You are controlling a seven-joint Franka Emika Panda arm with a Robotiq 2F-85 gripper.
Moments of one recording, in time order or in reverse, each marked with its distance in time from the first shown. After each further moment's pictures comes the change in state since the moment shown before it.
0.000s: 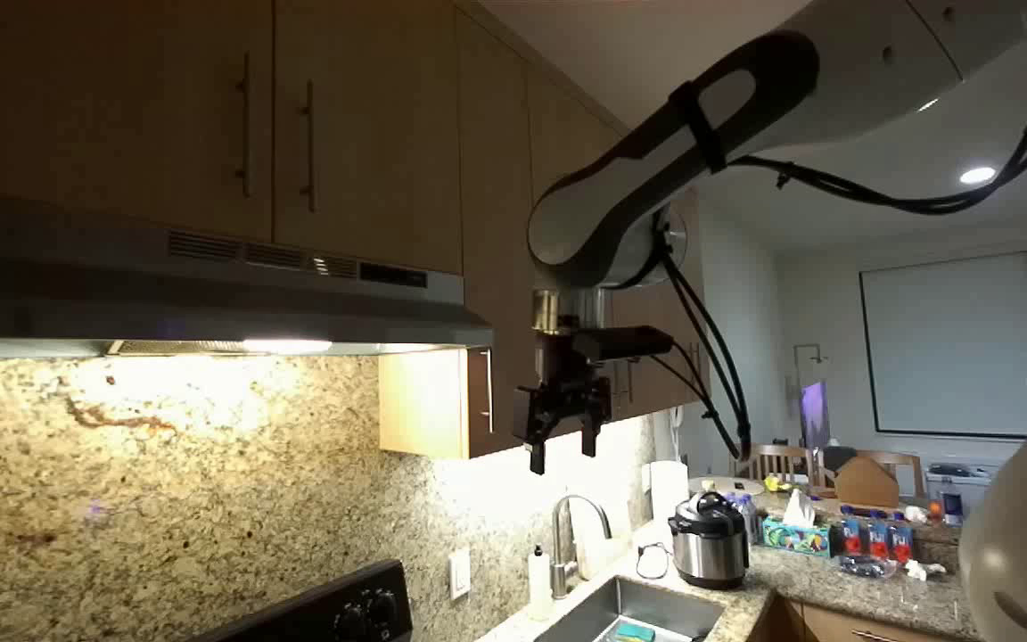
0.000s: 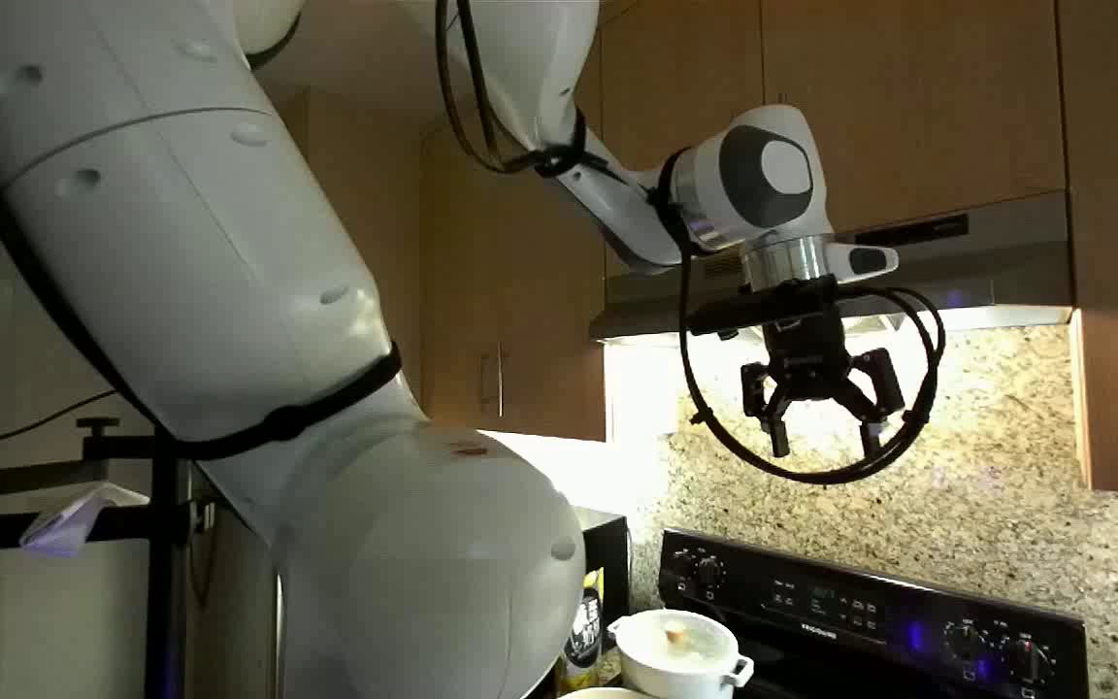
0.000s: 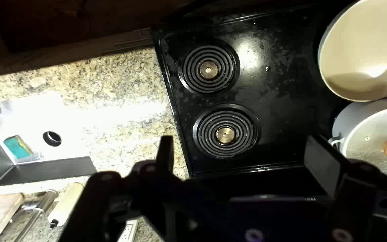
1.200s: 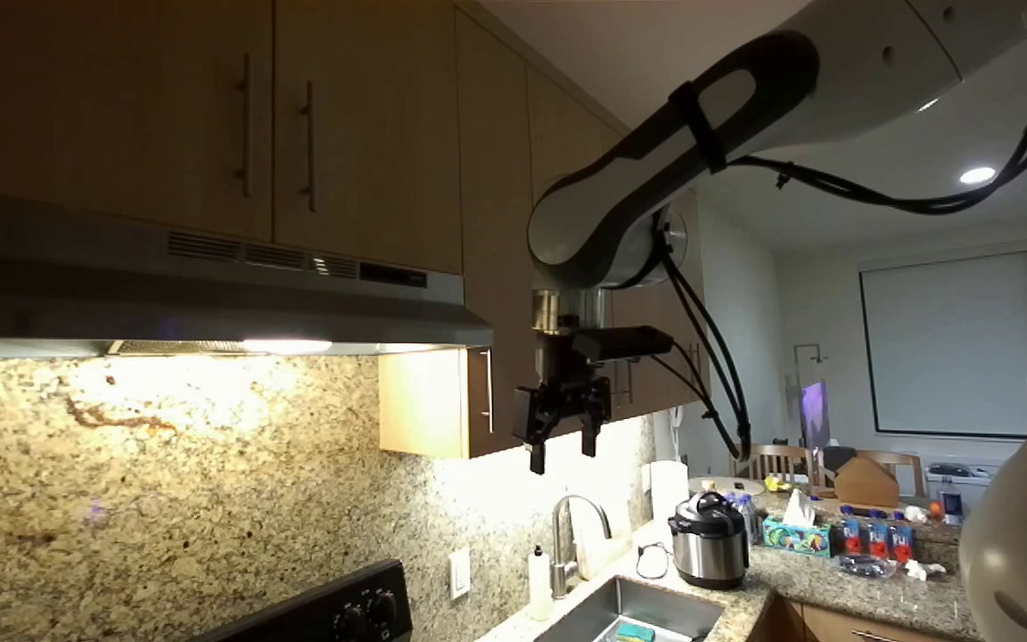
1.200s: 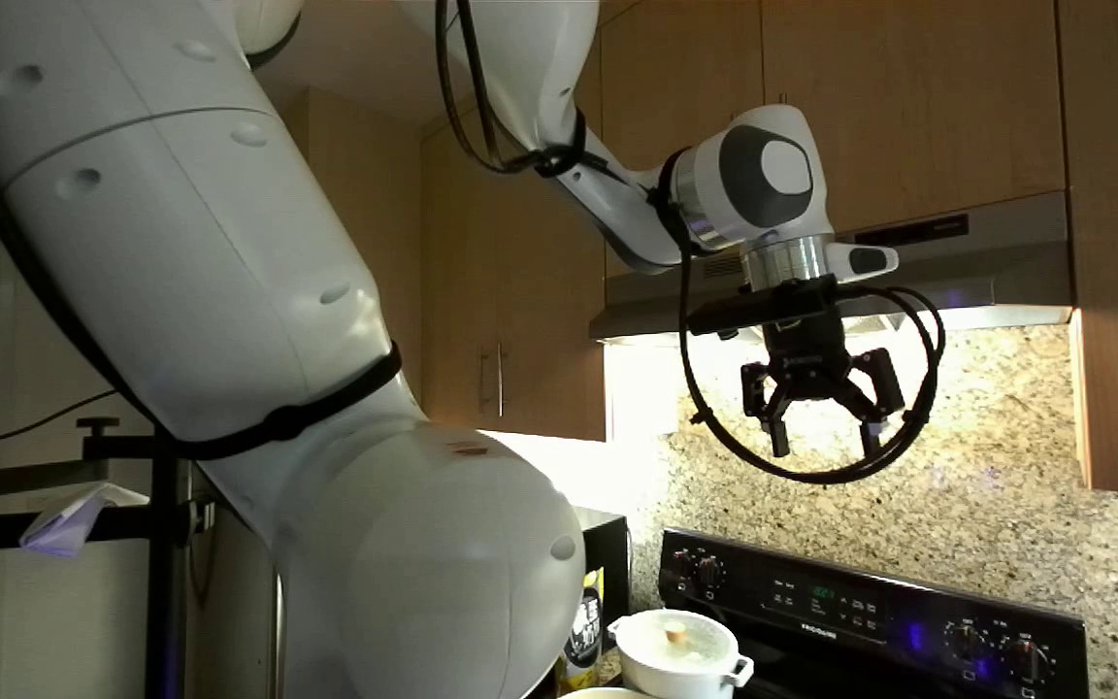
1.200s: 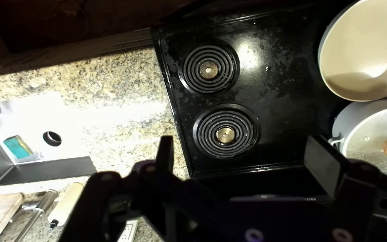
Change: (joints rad) arm 0.000 0.000 0.000 0.000 0.000 0.000 0.000
